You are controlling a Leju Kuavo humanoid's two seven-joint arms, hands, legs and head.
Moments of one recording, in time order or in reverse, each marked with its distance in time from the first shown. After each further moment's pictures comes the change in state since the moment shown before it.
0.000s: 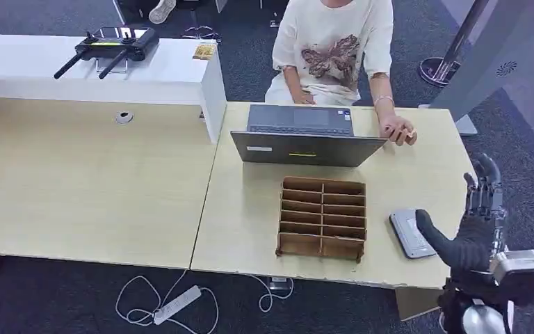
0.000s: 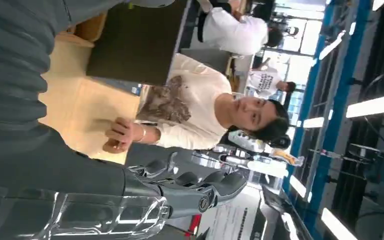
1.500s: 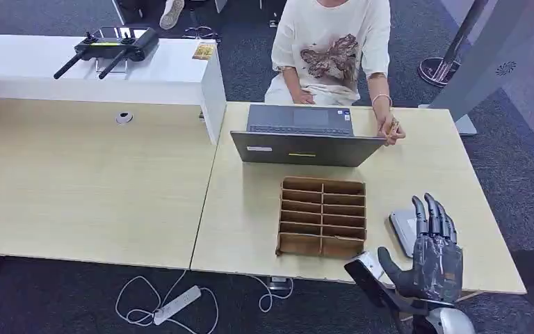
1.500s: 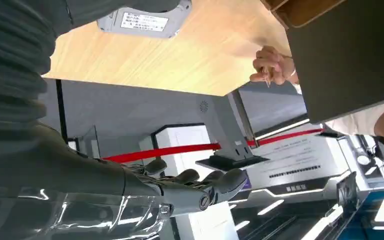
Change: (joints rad) left arm 0.000 -0.007 0.000 0.000 -0.056 -0.005 0.033; right arm 0.168 0.149 0.083 -0.083 1.221 -0.118 0.453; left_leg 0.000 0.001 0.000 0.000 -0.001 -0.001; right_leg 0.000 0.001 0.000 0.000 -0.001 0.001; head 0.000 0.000
